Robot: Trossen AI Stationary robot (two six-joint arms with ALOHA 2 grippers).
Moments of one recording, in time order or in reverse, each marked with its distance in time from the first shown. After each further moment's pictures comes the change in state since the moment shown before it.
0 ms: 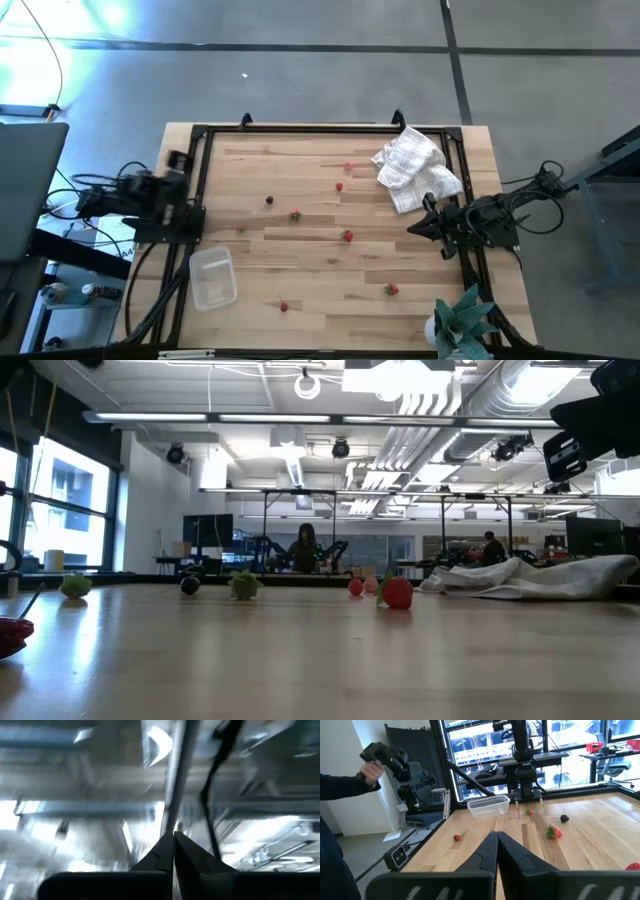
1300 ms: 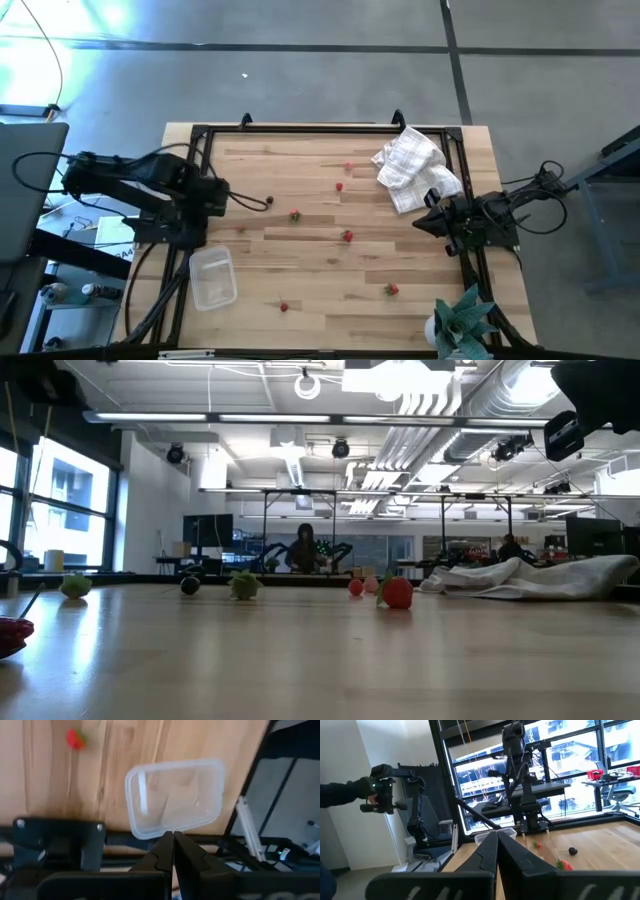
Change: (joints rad) left arm -0.034 1.004 1.025 -2.477 0.316 -0.541; right arm 0.000 0.000 0.000 0.185 0.002 -0.001
